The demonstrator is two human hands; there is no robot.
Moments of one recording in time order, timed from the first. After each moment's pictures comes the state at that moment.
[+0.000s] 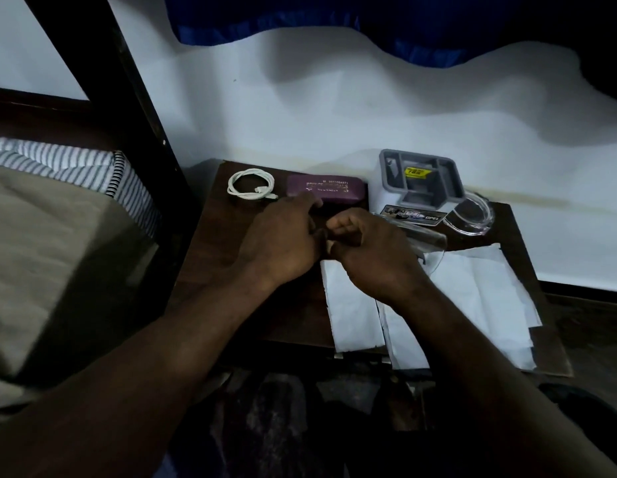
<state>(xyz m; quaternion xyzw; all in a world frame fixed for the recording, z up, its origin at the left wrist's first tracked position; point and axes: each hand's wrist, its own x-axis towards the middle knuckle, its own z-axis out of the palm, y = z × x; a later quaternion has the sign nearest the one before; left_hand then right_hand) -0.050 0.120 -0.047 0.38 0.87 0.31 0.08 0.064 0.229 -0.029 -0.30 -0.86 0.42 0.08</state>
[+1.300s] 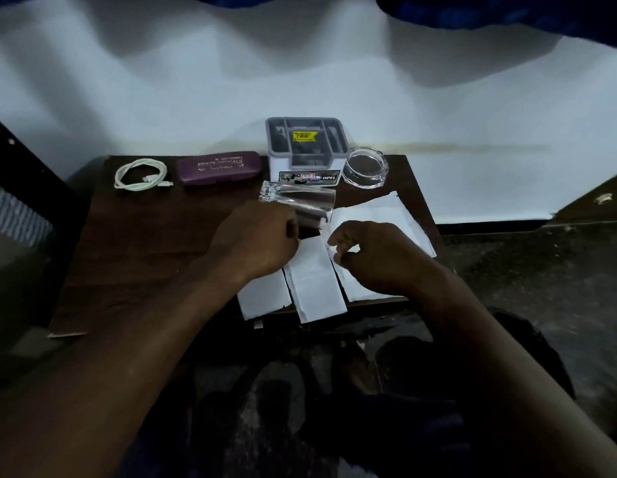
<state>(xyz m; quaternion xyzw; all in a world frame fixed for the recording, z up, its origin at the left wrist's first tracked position) 0.037 0.189 -0.050 0.49 0.85 0.17 0.12 0.205 0.308 -0.029 -0.34 -0.88 0.33 -0.05</state>
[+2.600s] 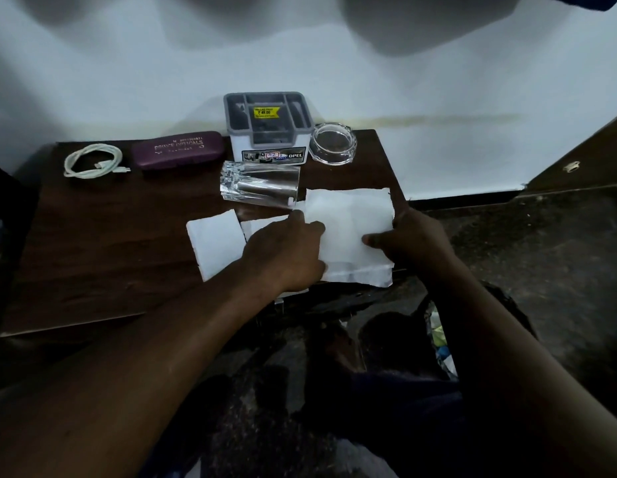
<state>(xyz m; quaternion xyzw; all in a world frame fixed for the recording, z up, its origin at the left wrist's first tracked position) 0.115 0.221 -0.070 0.57 0.80 0.04 0.19 0.273 0.363 -0.061 -0.58 -0.77 0.27 -0.01</state>
